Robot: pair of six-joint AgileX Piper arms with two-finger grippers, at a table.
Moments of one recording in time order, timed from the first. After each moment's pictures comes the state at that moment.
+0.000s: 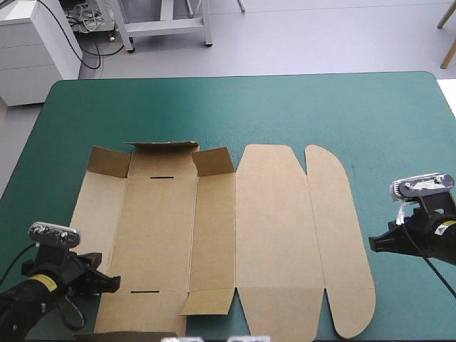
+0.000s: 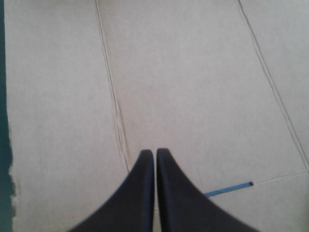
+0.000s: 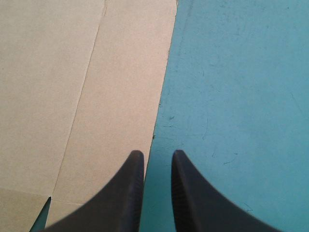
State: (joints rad) left arm -0.12 0.51 -0.59 -0.13 0.98 0.13; right arm -0.13 0.80 -0.92 0.17 1.14 -0.37
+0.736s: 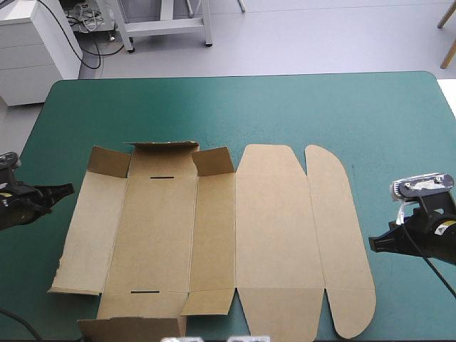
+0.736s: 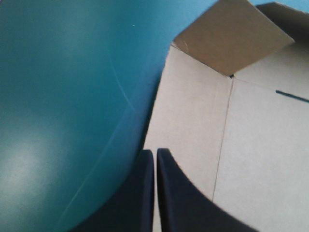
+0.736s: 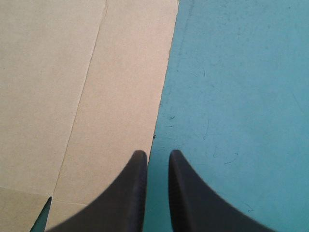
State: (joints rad) left arm 0.44 1.06 -0.93 -0.31 0.88 0.24; right arm -0.13 0.80 -0.92 0.17 1.14 -0.37
